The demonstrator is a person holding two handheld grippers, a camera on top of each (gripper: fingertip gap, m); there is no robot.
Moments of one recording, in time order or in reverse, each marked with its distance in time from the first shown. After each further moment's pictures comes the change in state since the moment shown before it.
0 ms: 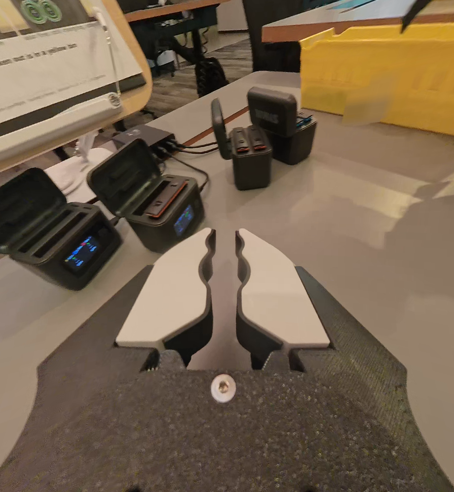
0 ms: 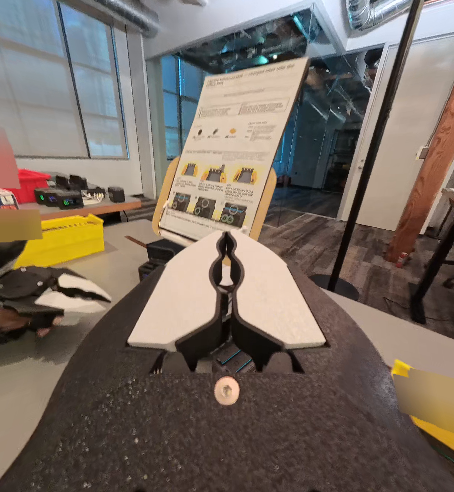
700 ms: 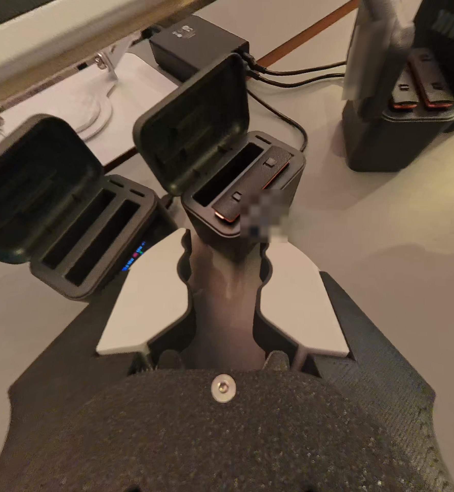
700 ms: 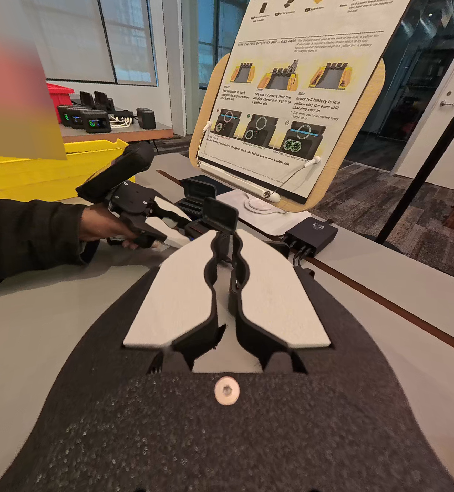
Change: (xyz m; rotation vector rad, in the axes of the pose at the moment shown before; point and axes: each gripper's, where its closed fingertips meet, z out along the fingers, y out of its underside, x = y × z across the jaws) left arm -0.082 0.035 0.067 -0.309 -0.125 -0.087; right arm -0.071 0.099 0.038 -0.247 -0.149 -0.015
